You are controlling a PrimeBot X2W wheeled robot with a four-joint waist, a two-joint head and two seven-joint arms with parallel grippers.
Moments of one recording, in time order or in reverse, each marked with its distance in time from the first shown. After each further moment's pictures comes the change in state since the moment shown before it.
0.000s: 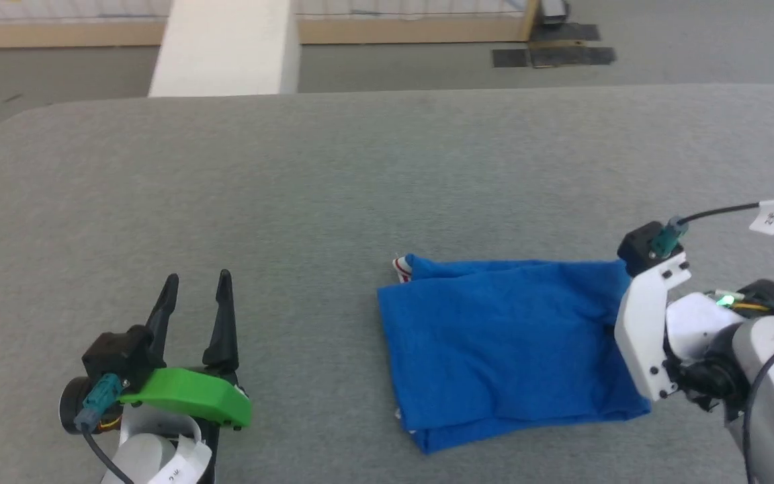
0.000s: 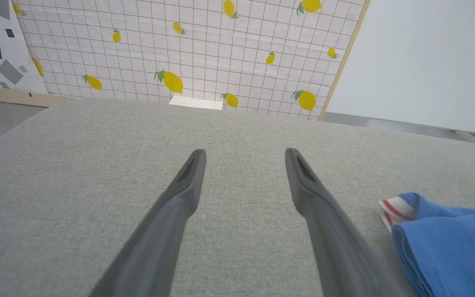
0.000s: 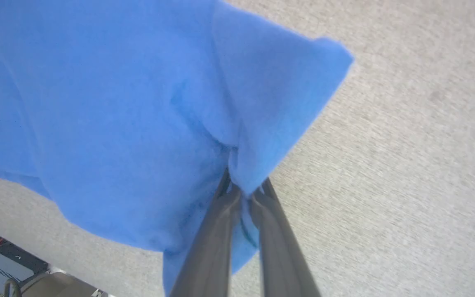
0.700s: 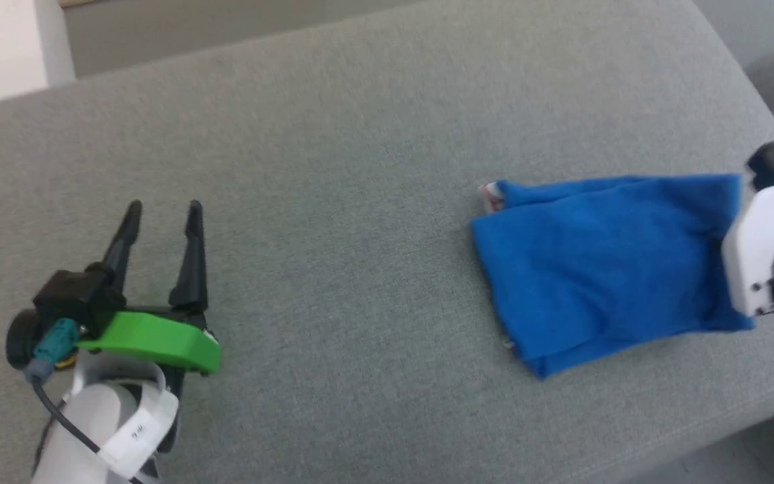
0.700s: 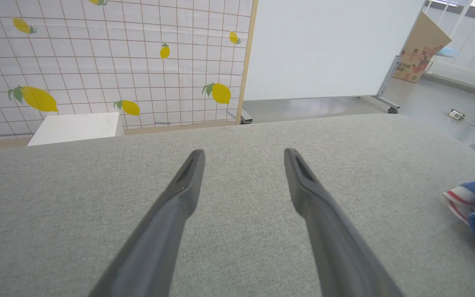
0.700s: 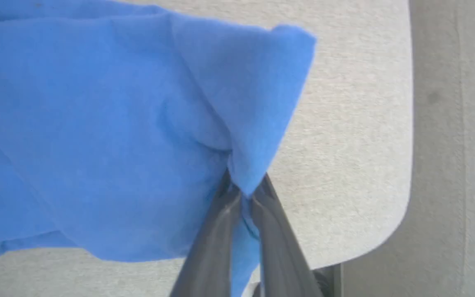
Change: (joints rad) left arm -0.083 0.086 0.004 -0.154 0.020 0.021 0.094; right arm -0.128 -0.097 -0.171 0.111 -0.020 0.000 -0.077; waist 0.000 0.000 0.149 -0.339
